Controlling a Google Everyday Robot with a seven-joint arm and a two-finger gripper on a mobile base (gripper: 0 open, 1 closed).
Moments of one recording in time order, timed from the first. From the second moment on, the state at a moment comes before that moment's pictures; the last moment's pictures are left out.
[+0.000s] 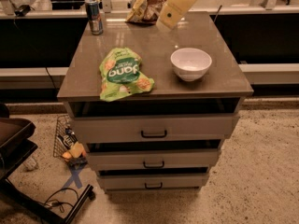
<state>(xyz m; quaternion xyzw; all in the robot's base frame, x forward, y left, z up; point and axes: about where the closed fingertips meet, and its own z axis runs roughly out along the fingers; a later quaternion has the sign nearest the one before) 0.566 -0.074 1.083 -0.51 0.79 -0.02 0.33</state>
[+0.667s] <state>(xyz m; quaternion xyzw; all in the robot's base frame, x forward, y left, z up) 0.611 -0.007 0.991 -0.52 0.82 0.01 0.22</state>
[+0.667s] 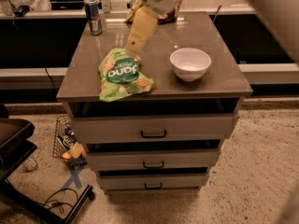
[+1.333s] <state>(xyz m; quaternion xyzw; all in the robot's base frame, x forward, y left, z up) 0.659 0.040 0.917 -0.53 0.83 0.07 0.18</state>
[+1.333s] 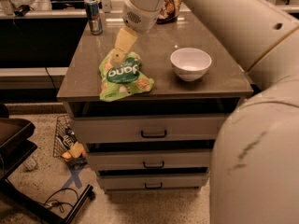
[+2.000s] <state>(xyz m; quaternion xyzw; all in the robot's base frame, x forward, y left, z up) 0.678 0.049 0.879 -0.53 0.82 0.09 0.19</state>
